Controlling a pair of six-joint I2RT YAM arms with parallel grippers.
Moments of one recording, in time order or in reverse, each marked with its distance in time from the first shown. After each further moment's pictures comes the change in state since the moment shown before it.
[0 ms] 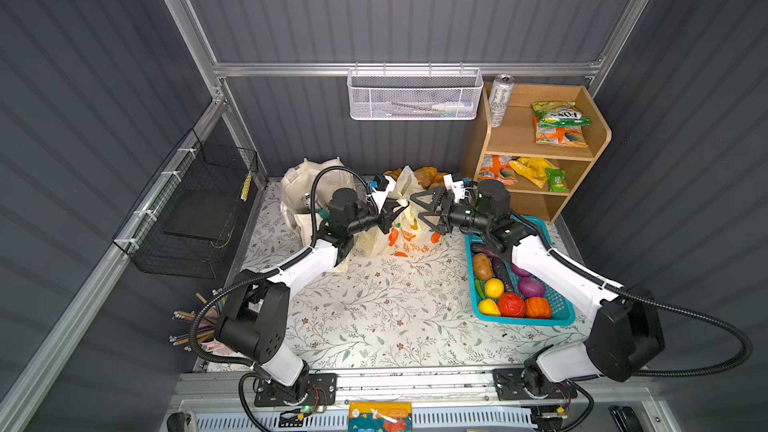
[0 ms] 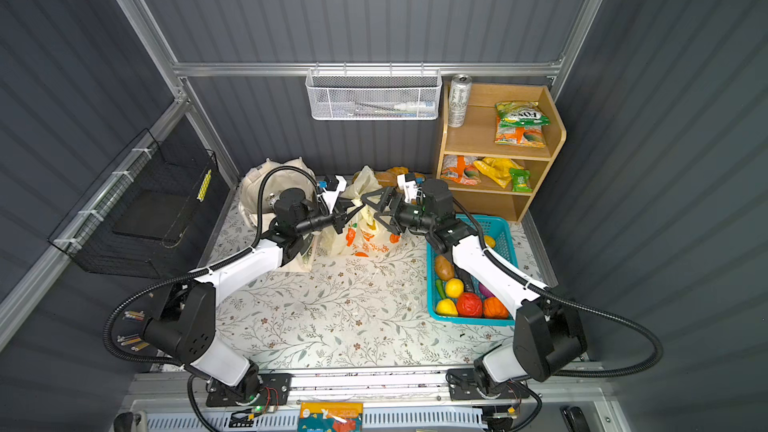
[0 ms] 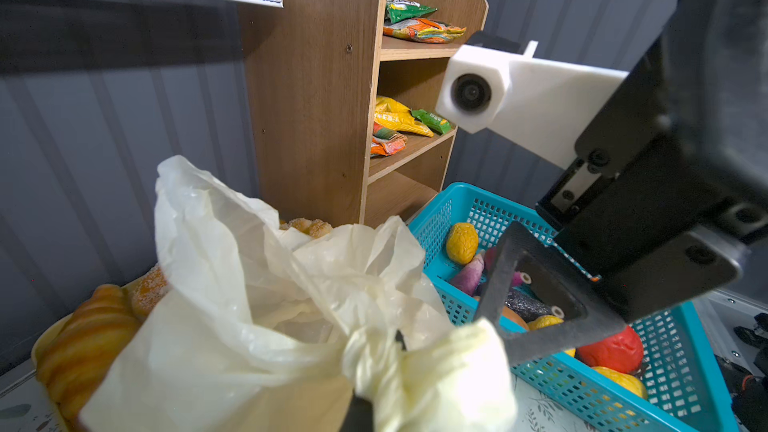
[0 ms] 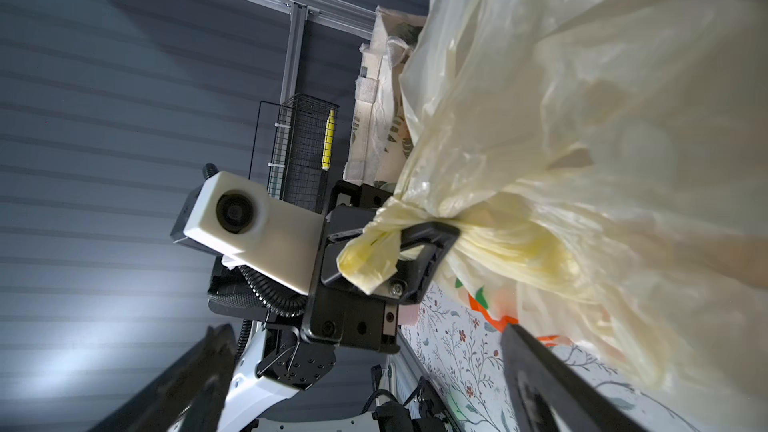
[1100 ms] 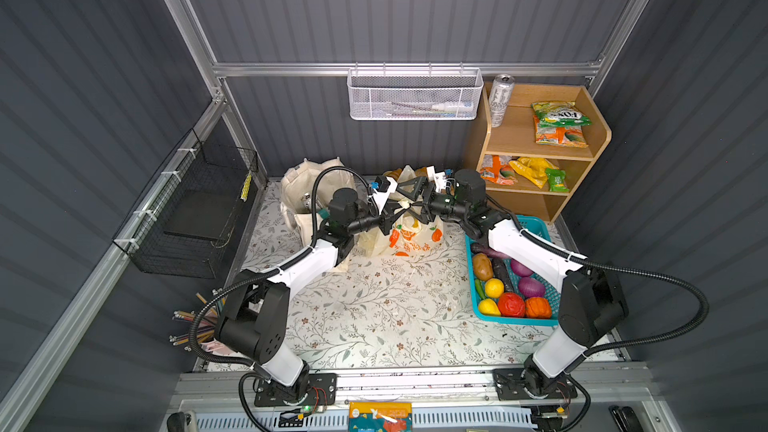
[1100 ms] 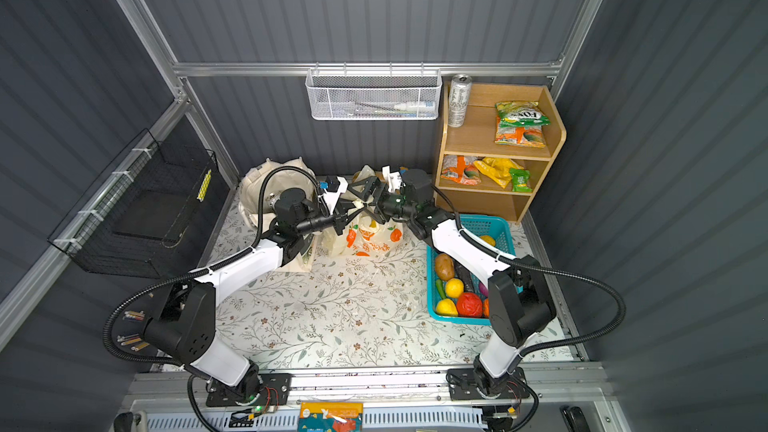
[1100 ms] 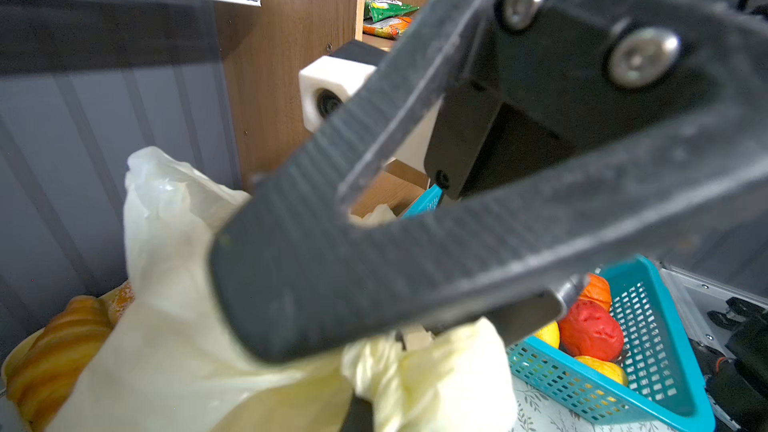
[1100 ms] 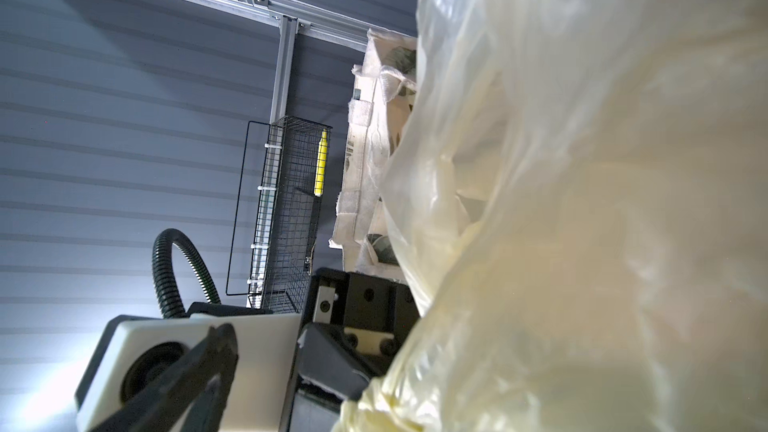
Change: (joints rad) left arm -0.004 0.000 0.002 -0.004 0.046 0.004; right arm 0.036 0.214 0.185 0.036 0.043 0.018
